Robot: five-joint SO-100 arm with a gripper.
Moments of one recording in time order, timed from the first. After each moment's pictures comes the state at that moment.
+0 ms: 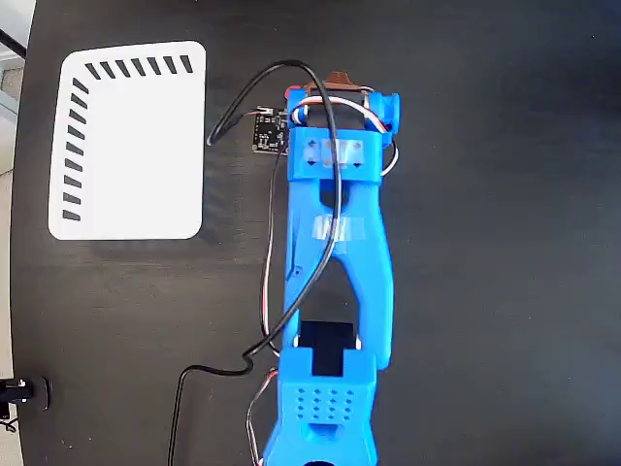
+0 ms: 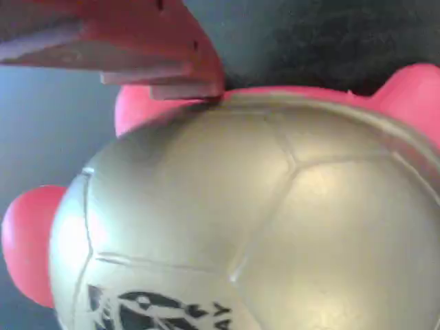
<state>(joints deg) 8.3 44.4 48.2 82.8 0.0</state>
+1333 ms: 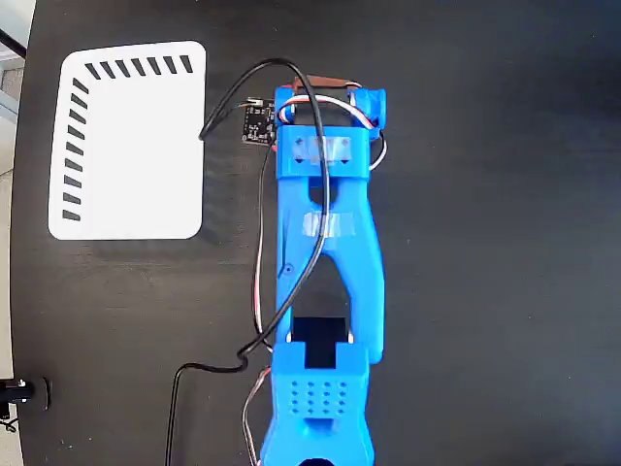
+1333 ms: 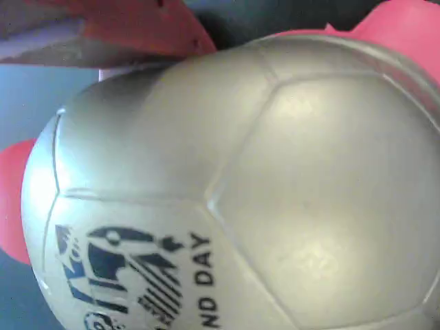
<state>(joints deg) 6.2 44.0 47.3 82.1 2.8</state>
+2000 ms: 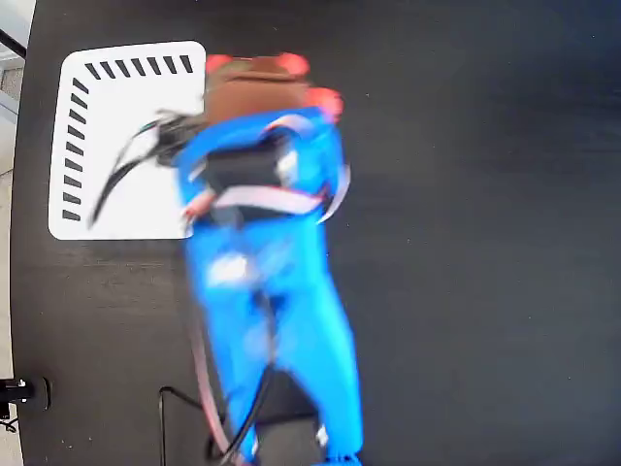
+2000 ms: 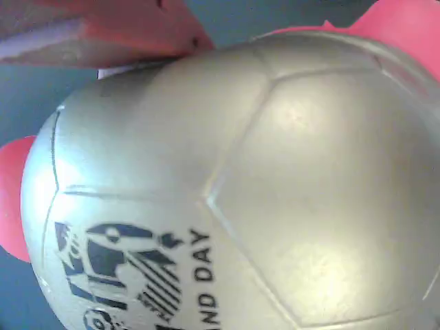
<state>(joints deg) -4.0 75.8 50.0 93.8 8.3</state>
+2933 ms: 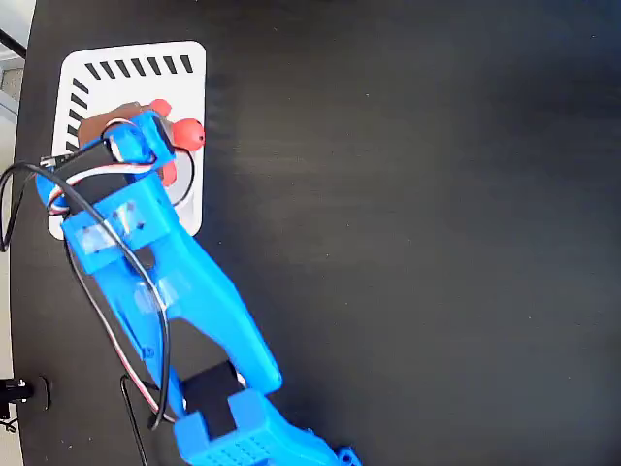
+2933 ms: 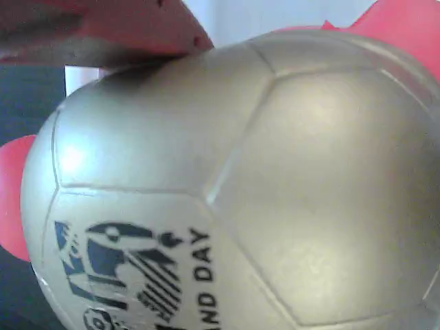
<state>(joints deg) -20.4 54.2 38.6 92.8 13.2</state>
